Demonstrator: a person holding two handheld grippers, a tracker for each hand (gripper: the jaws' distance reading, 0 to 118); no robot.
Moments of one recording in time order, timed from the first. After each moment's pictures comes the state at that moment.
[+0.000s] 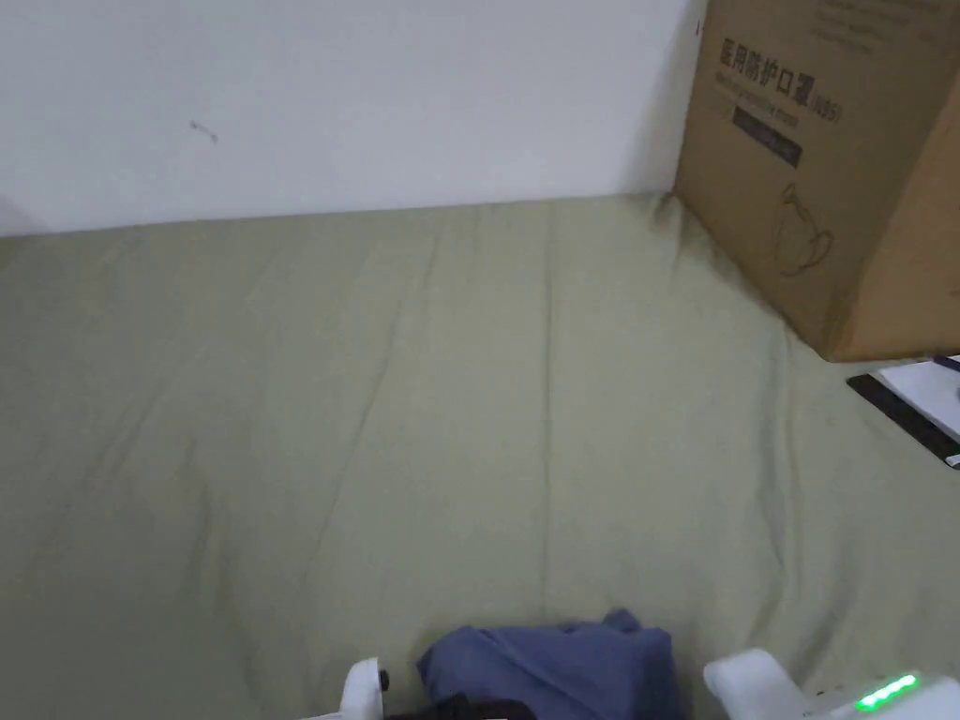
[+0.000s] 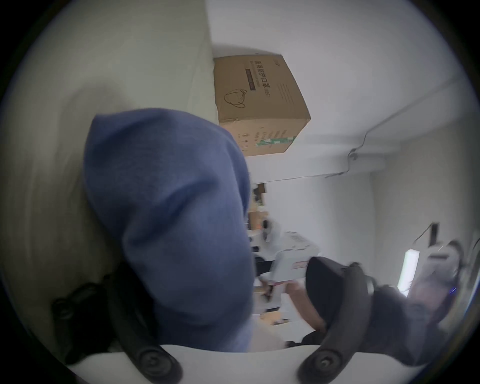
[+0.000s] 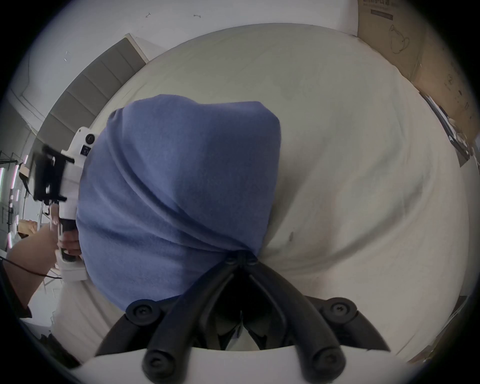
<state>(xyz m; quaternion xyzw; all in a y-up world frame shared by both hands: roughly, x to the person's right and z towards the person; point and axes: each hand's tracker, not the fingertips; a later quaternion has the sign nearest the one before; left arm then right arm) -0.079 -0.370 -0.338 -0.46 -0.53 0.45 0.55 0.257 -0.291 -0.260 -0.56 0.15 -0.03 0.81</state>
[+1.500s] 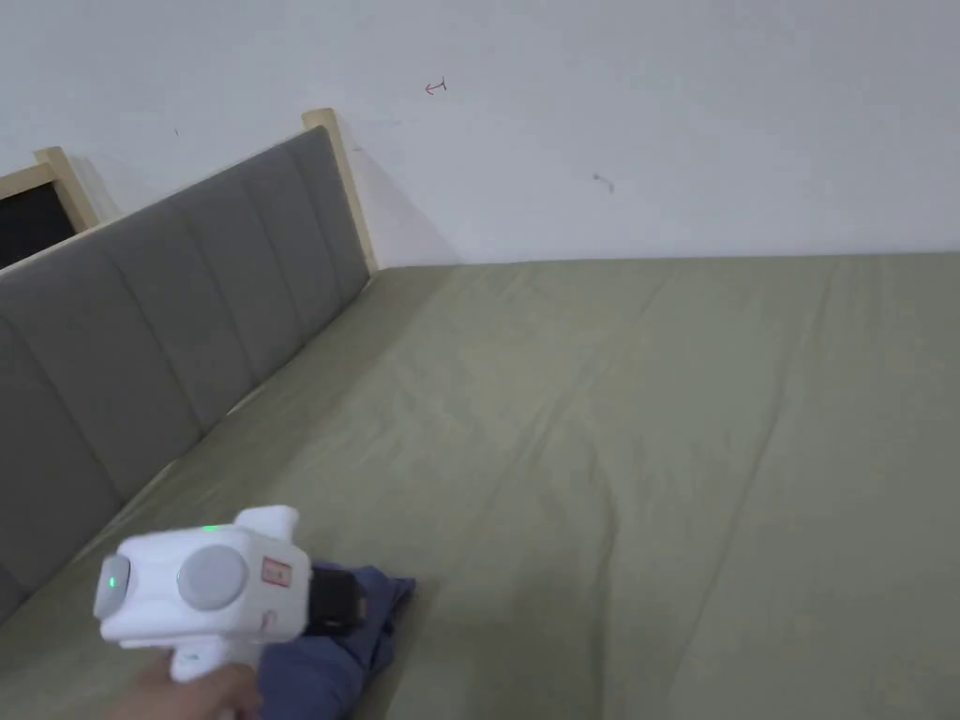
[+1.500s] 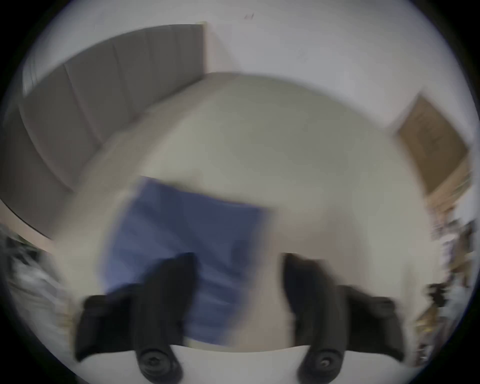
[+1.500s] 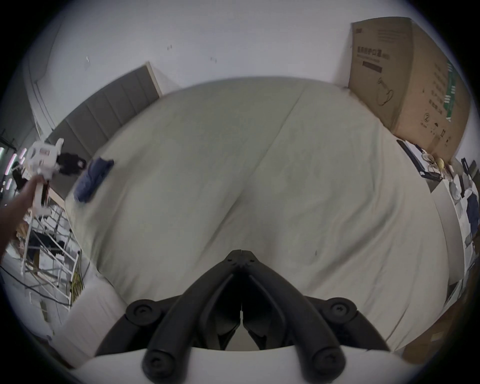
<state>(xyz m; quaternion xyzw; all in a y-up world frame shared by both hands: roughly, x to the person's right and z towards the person) -0.380 -0.188 -0.313 -0.45 0.01 0.16 0.88 0.203 -0.218 -0.212 -0.43 0.12 -0.02 0.89</state>
